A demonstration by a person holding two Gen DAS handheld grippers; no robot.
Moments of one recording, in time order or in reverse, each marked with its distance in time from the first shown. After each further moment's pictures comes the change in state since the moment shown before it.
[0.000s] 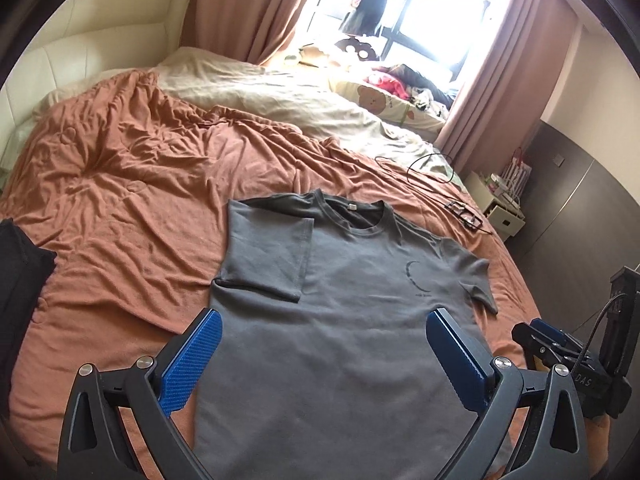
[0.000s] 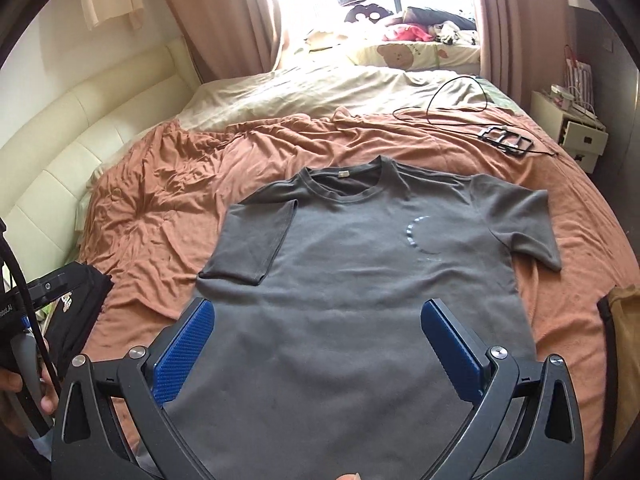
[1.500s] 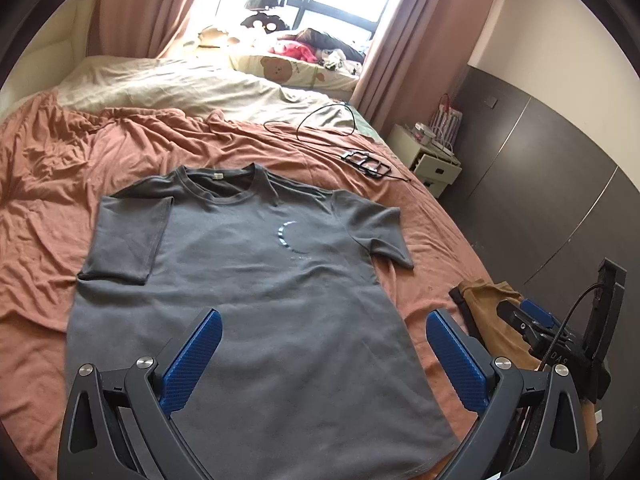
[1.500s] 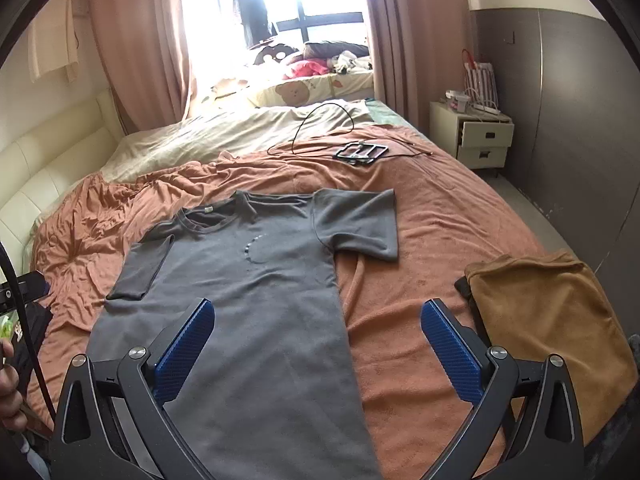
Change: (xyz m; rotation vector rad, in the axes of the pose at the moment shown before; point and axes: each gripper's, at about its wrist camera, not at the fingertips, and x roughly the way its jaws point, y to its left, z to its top) left arm 0.052 -0.182 -0.045 0.166 0.109 -0.188; right arm -0.079 -0.132 -0.048 0.127 -0.116 -0.195
